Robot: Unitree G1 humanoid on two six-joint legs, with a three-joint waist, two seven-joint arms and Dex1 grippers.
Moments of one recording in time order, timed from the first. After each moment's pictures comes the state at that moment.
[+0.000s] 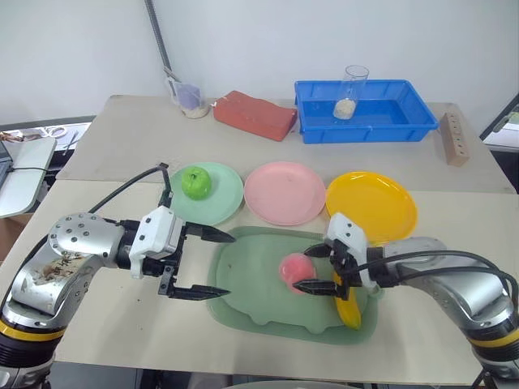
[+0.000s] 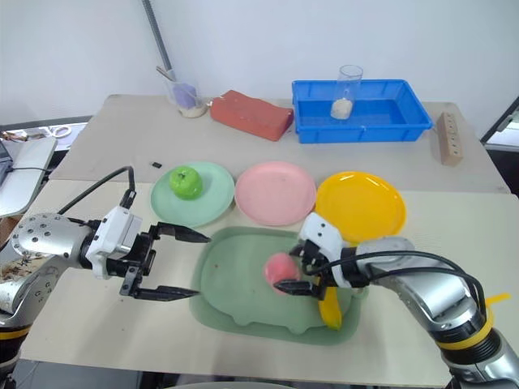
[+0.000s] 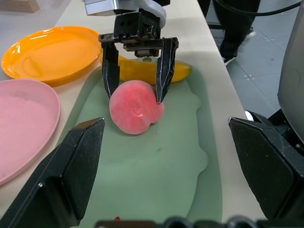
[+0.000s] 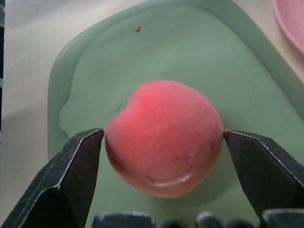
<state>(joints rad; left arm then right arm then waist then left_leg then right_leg) -0.18 0.91 0.05 -0.48 -0.63 0.39 -1.33 -0.29 -0.81 0.23 -0.54 0.58 0.96 0.82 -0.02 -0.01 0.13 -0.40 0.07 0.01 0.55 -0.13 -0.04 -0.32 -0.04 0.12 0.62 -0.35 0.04</state>
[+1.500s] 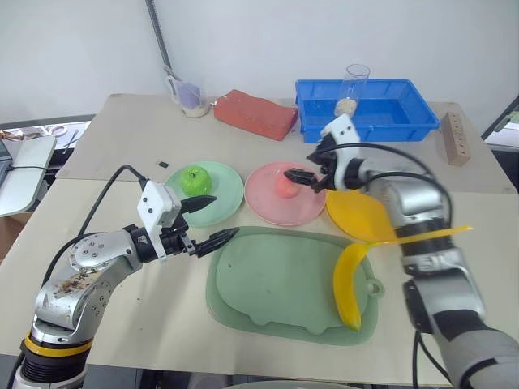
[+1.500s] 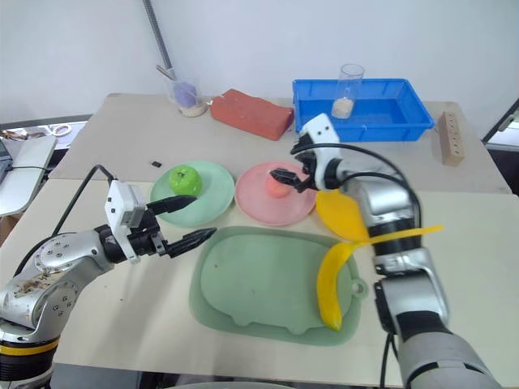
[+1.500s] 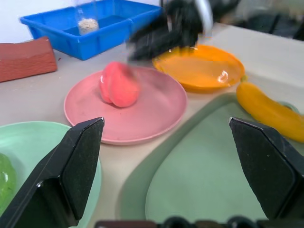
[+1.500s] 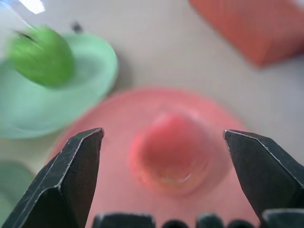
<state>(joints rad) -0.12 0.73 0.12 -0.51 -0.64 0.57 -0.85 -0.80 -0.59 0.13 0.12 0.30 0.69 0.88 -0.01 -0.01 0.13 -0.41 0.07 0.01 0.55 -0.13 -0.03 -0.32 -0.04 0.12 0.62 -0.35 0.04</state>
